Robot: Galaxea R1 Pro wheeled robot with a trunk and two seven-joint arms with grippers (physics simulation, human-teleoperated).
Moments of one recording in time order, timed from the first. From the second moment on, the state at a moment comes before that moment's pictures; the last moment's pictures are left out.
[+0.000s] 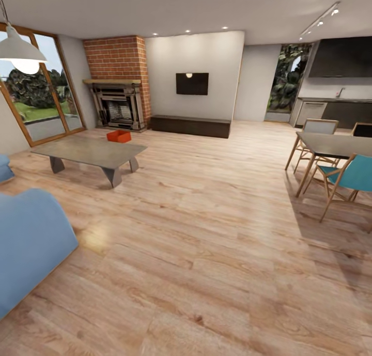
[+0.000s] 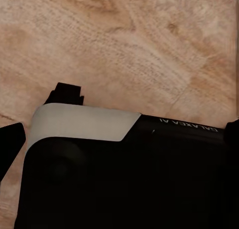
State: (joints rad) left arm -0.36 -0.02 0.01 0.00 0.23 0.12 -0.05; right arm -0.30 0.05 0.67 0.03 -0.63 -0.06 -0.13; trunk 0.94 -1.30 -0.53
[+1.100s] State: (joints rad) left arm -0.36 -0.02 0.01 0.00 0.23 0.12 -0.05; right arm -0.30 0.05 0.67 0.03 -0.63 -0.05 -0.13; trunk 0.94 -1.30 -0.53
